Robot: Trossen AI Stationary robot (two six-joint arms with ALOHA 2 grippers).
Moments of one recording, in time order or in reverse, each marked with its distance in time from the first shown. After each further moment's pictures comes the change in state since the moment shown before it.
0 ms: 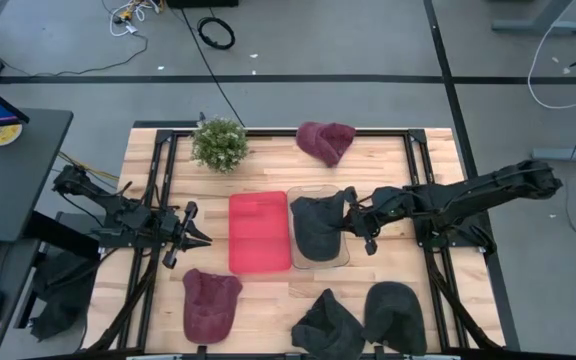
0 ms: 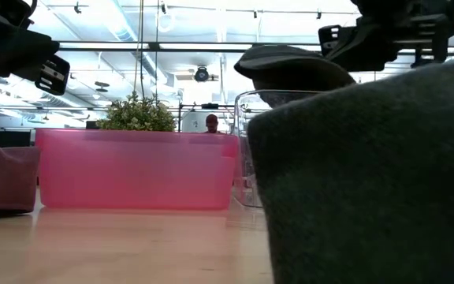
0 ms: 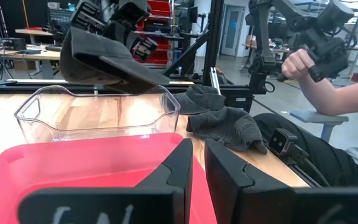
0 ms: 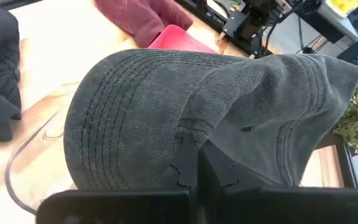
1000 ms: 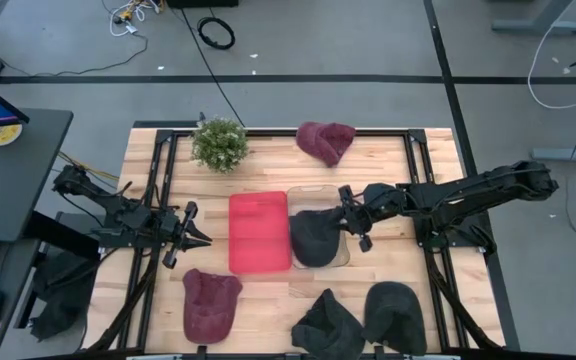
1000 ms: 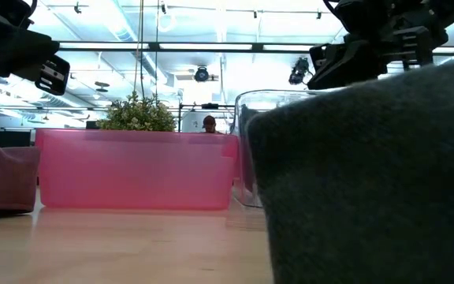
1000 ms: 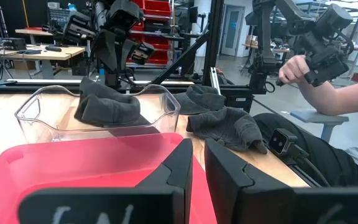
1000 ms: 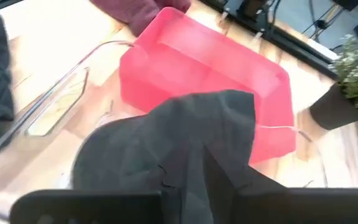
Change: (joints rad) left arm 0.000 0.000 0.000 0.000 0.000 0.000; right arm -0.061 0.069 0.000 0.030 -0.052 0.069
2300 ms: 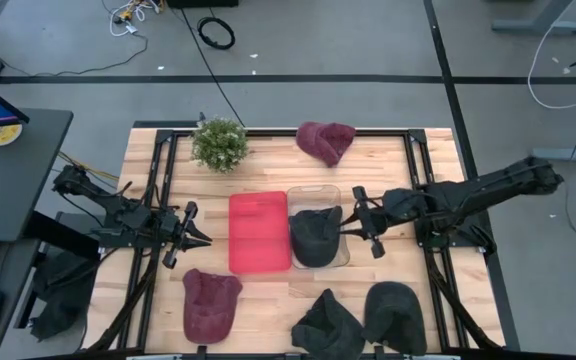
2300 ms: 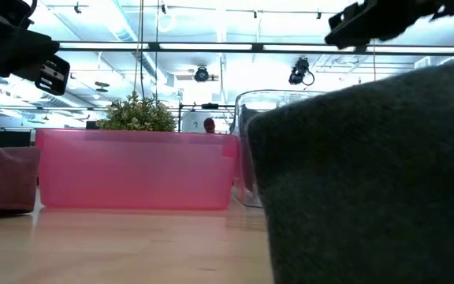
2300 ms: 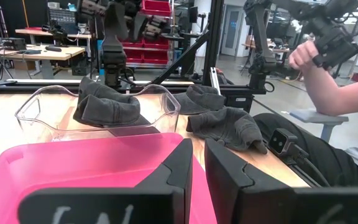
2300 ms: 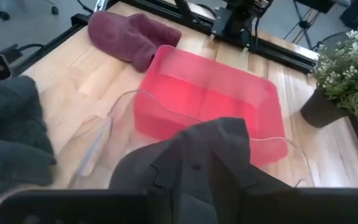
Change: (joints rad) left arm 0.000 0.000 0.000 0.000 0.000 0.000; right arm 0.168 -0.139 0.118 -0.217 0.151 0.223
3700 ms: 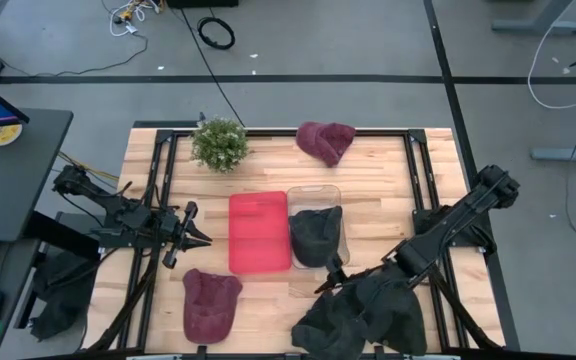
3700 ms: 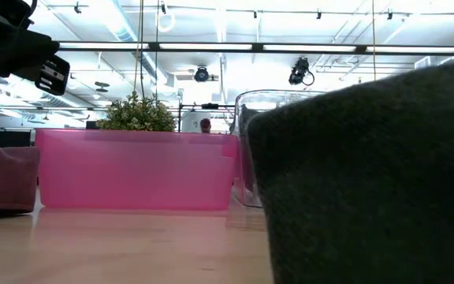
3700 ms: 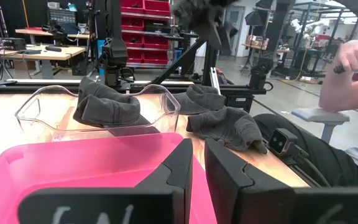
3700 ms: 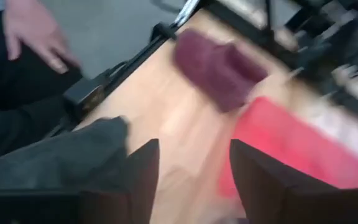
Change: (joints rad) left arm 0.000 0.000 0.000 0.000 0.000 0.000; right arm 0.440 0.573 0.506 -0.118 0.224 0.093
